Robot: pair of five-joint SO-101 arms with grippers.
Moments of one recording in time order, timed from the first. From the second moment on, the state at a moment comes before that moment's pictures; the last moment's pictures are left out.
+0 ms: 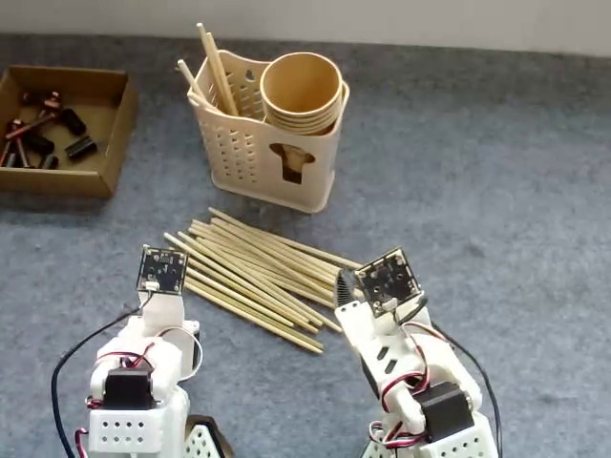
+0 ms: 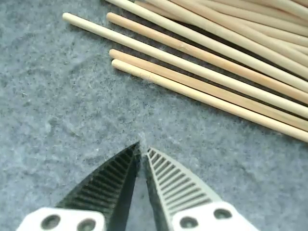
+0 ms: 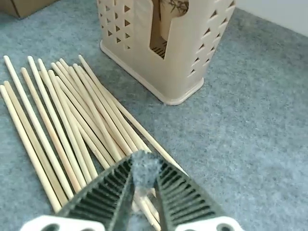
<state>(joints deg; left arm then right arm) -6.4 -104.3 96.0 77.1 -0.3 -26.0 -104.6 85.1 55.6 12.2</state>
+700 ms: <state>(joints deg) -6.4 -104.3 96.0 77.1 -0.3 -26.0 -104.9 76.8 62.8 15.0</state>
